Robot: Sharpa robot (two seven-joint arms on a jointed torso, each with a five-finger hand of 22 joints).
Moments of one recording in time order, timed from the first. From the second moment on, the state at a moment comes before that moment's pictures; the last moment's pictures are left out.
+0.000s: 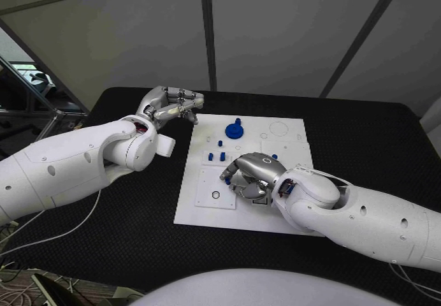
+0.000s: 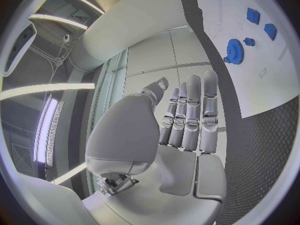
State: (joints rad) left arm 1.10 -0.87 0.11 1.47 -0.29 -0.38 0.31; left_hand 1.36 -0.13 0.34 0.06 0.15 0.99 0.18 0.15 0.07 1.06 0.11 0.37 0.14 1.12 0.03 0.90 0.44 0.17 1.12 0.13 0.39 0.92; right arm 0.93 -0.68 0.06 1.66 -1.72 -0.31 -0.15; right_hand 1.39 -0.16 0.50 -0.03 0.23 1.00 0.16 0.07 0.07 1.00 0.10 0.17 0.11 1.46 0.01 1.21 1.02 0.11 1.32 0.11 1.23 0.96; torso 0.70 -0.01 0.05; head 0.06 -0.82
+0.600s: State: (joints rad) left arm 1.10 -0.87 0.11 1.47 -0.29 -0.37 0.30; left_hand 1.36 -0.13 0.34 0.06 0.15 0.99 0.18 0.15 0.07 1.06 0.11 0.37 0.14 1.12 0.03 0.90 0.44 0.17 1.12 0.13 0.39 0.92; right arm 0.93 -0.71 0.06 1.70 -1.73 -0.36 -0.16; right_hand 1.39 -0.16 0.50 -0.03 0.25 1.01 0.16 0.07 0.07 1.00 0.10 0.19 0.11 1.46 0.01 1.21 1.03 0.11 1.32 0.11 1.23 0.97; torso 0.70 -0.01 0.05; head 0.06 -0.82
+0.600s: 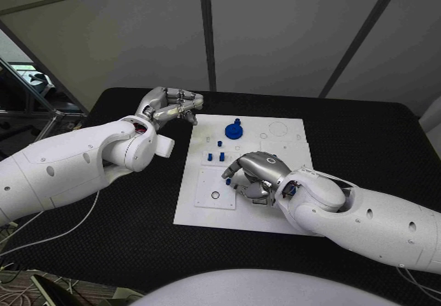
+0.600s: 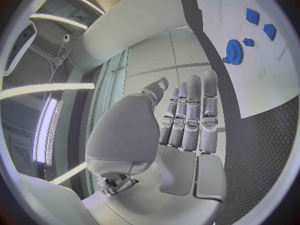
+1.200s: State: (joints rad) left arm 1.10 -0.87 0.11 1.47 -0.29 -0.36 0.30; left_hand 1.36 -0.13 0.34 0.06 0.15 0.99 0.18 0.15 0.07 1.06 0.11 0.37 0.14 1.12 0.03 0.90 0.44 0.17 1.12 0.13 0.39 0.92; right arm 0.96 -0.83 0.11 1.77 -1.73 -0.38 -0.17; right_hand 1.34 -0.19 0.46 -0.01 0.25 1.01 0.16 0.07 0.07 1.02 0.10 0.22 0.11 1.46 0.01 1.21 1.01 0.11 1.32 0.11 1.23 0.97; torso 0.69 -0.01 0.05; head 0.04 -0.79
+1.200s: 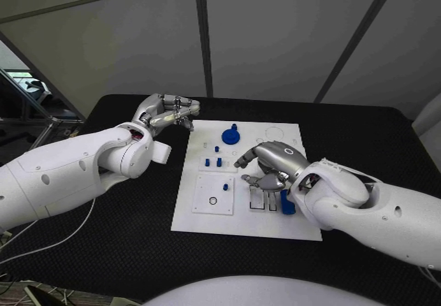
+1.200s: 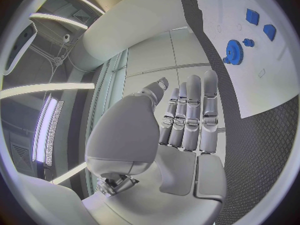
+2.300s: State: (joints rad) left arm 1.10 -0.87 0.11 1.47 -0.29 -0.35 0.30; left_hand 1.36 -0.13 0.34 0.06 0.15 0.99 0.19 0.15 0.07 1.06 0.11 0.37 0.14 1.12 0.03 0.90 0.44 0.17 1.12 0.13 0.39 0.92; right arm 1.02 -0.88 0.12 1.69 -1.74 -0.17 -0.23; right_hand 1.37 -0.16 0.37 0.01 0.25 1.01 0.14 0.07 0.08 0.98 0.09 0.26 0.07 1.45 0.01 1.18 0.97 0.11 1.32 0.11 1.19 0.93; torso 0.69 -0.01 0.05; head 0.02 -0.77
